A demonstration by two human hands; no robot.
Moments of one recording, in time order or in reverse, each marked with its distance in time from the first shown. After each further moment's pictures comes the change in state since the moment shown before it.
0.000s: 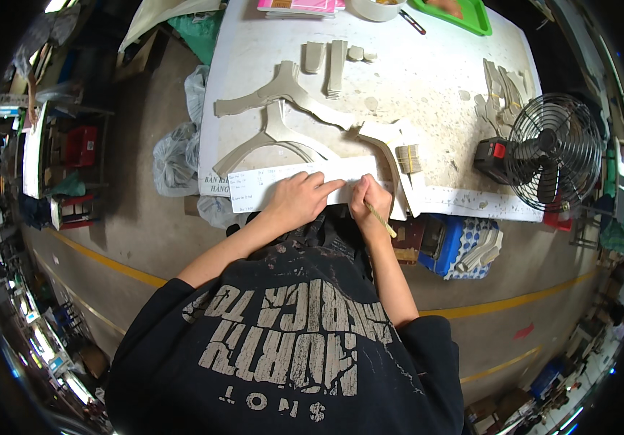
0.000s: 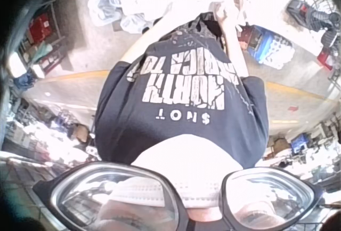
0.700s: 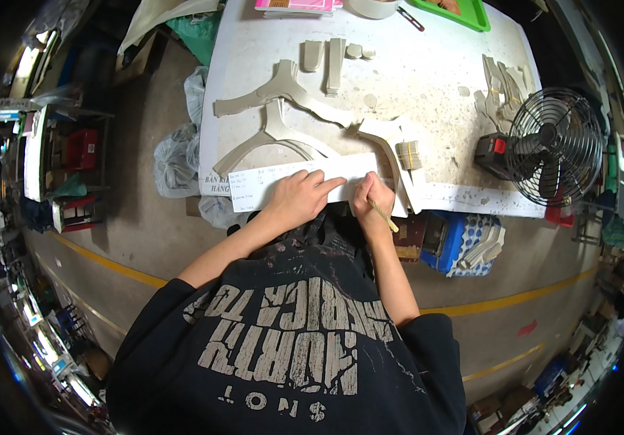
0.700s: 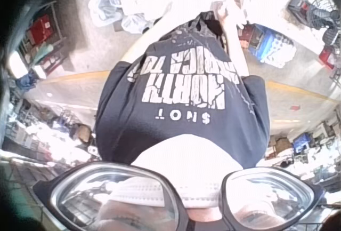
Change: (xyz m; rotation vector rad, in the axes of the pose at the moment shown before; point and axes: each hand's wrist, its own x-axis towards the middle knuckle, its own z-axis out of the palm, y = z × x) left_hand 0.000 0.001 -0.003 0.020 -0.037 -0.001; right_hand -0.001 0.004 -0.001 -0.014 0.040 -0.022
